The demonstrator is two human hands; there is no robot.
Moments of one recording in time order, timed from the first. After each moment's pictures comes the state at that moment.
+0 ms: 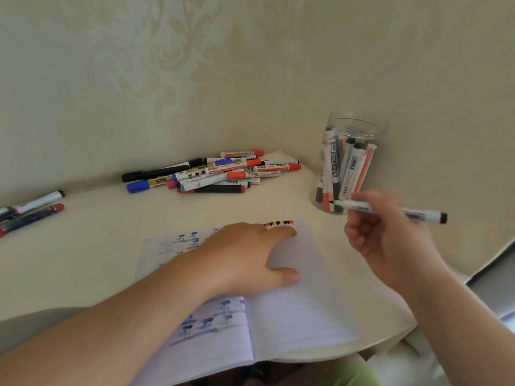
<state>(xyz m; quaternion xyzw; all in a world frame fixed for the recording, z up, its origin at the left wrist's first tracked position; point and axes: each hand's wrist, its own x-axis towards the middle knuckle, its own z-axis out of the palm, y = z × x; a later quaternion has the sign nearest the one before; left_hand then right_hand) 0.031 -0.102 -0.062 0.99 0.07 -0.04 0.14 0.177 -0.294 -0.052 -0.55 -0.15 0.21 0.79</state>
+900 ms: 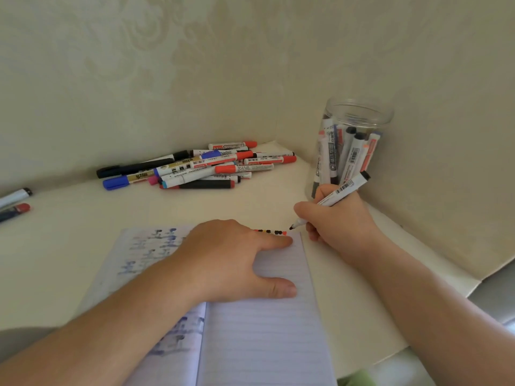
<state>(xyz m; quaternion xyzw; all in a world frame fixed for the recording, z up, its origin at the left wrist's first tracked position) 0.038 -0.098 -0.060 0.99 0.09 -0.05 0.09 0.195 -0.236 -0.065 -0.78 -0.23 0.14 0.57</state>
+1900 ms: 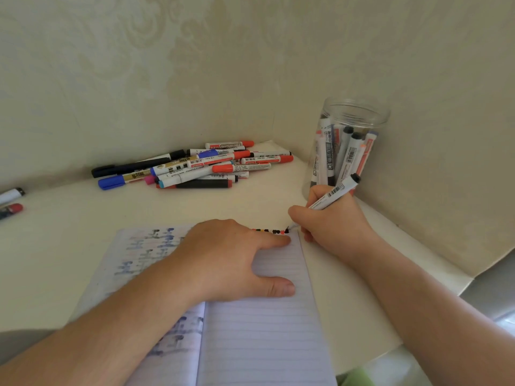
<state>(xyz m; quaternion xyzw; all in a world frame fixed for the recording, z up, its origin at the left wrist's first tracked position) 0.038 -0.097 -0.061 0.99 0.09 -0.05 0.09 0.191 -0.235 -0.067 -0.80 -0.26 0.12 0.52</state>
